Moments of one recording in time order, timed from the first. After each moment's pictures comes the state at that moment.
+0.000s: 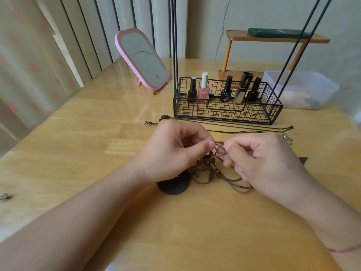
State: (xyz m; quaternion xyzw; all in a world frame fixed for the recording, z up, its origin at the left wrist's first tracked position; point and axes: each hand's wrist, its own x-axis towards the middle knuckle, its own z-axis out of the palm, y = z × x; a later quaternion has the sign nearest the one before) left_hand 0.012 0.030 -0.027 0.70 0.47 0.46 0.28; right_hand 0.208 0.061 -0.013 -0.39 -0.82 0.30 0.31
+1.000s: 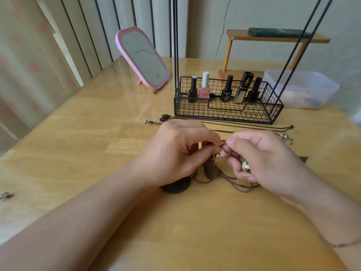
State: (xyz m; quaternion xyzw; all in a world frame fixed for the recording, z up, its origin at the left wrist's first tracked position) left_hand 0.010 0.032 -0.027 0.81 0.40 0.43 0.01; right_hand 0.202 0.058 0.000 -0.40 -0.70 0.53 0.27
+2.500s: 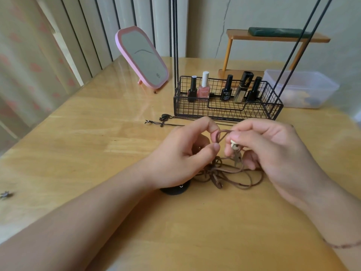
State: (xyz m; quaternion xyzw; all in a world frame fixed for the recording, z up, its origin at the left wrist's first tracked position) left_hand 0.021 0.027 -0.032 0.72 0.44 0.43 0.33; right_hand 0.208 0.063 -0.002 -0.32 -0.70 0.49 0.40
